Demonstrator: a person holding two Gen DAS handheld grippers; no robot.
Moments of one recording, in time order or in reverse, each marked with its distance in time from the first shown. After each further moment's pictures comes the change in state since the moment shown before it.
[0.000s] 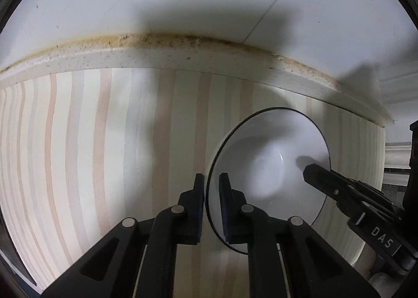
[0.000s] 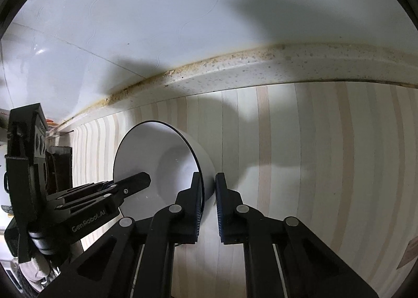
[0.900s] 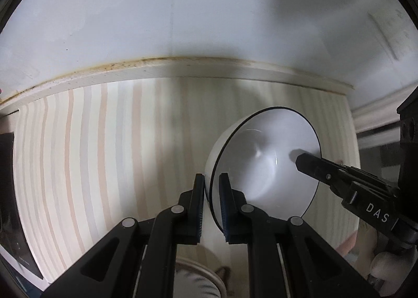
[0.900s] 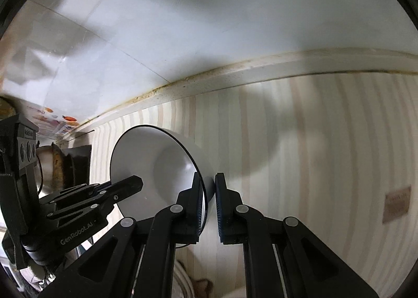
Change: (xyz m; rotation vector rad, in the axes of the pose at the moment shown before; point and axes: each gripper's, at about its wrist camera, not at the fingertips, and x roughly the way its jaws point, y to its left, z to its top) left arm -0.102 -0.048 -0.070 0.157 -0.111 -0.039; right arm -0.115 -0.005 -0.079 0.015 -0.123 0.016
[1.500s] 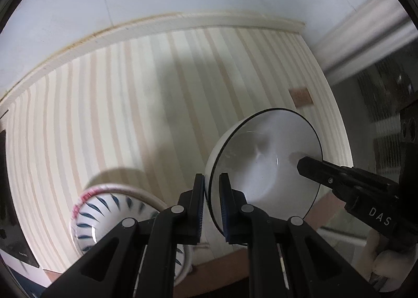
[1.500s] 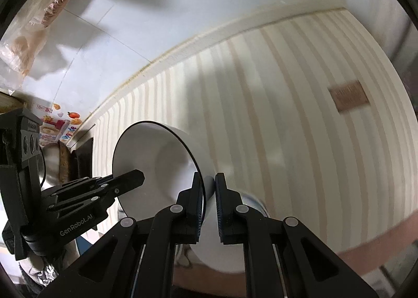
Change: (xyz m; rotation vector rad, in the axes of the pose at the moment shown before) left arm -0.006 -0.082 -0.101 0.190 0.077 -0.034; right arm -0.086 -0.051 -0.159 0.157 -0.055 -0.025
